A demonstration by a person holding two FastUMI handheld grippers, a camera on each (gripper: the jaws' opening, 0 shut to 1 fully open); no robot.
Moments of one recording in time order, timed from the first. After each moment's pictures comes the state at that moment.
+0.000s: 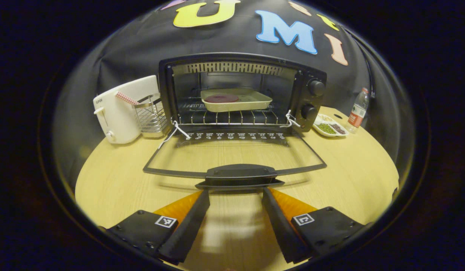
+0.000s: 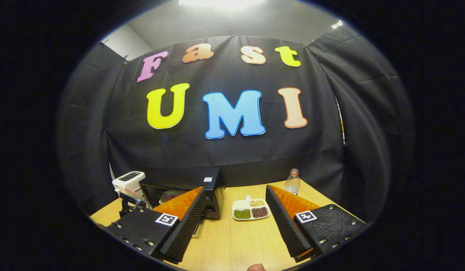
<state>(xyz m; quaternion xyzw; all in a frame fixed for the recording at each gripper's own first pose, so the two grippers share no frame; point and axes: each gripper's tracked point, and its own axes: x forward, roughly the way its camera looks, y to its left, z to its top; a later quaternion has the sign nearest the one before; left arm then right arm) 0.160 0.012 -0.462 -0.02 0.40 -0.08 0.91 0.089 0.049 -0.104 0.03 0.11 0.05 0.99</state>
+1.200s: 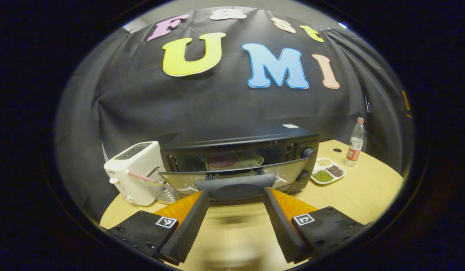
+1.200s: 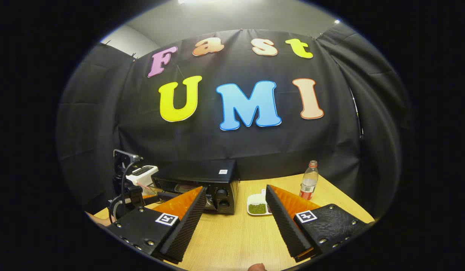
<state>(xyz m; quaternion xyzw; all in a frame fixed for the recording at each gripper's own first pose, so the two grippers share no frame) 0.235 0.004 -0.321 0.01 0.22 -0.08 0.97 0.096 0.075 -0.120 0.05 0.13 0.10 0.99</state>
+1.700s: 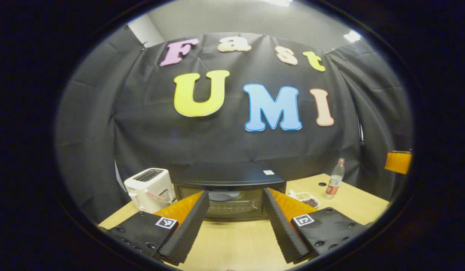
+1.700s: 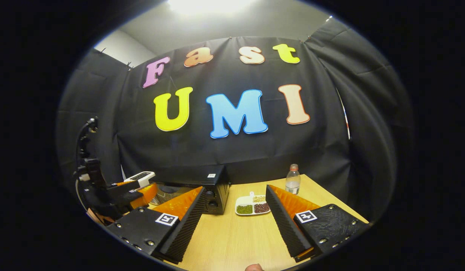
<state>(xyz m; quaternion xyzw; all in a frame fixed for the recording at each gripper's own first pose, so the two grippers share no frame) 0.148 -0.031 -0.168 -0.02 0.11 -0.04 0.99 0.050 0.001 -0.102 0.06 0.11 0.09 0.99</state>
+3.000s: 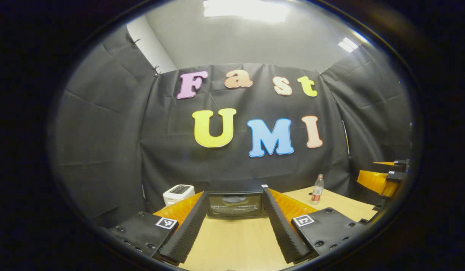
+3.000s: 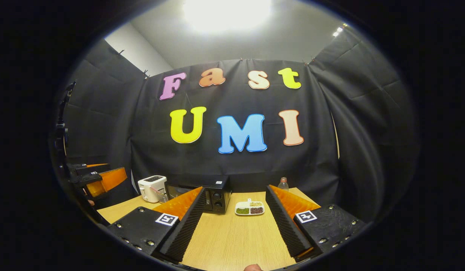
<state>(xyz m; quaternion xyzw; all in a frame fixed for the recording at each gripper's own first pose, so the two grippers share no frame) -0.030 0.031 -0.040 -0.01 0.04 -0.03 1.00 -0.065 0.018 -0.046 0.02 0.03 0.09 0.99</state>
